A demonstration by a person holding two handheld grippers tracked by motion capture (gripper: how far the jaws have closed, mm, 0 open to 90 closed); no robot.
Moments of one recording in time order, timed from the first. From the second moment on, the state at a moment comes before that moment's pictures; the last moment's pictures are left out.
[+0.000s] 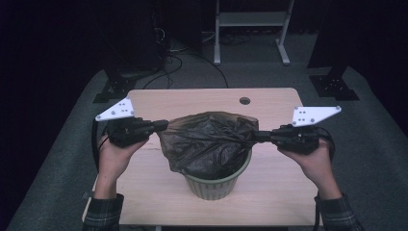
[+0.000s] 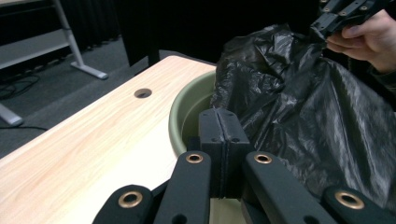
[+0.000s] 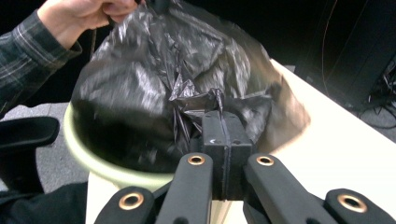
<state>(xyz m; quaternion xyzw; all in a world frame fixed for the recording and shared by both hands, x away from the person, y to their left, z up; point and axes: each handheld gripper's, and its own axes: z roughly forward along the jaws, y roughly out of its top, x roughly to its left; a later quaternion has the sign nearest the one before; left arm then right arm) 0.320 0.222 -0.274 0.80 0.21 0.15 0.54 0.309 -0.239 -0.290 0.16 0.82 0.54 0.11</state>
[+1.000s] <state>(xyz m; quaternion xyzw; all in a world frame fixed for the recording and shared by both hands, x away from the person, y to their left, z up) 0.310 0.248 -0.321 0.80 0.25 0.13 0.52 0.285 -0.280 -0.314 0.21 0.80 0.56 0.08</state>
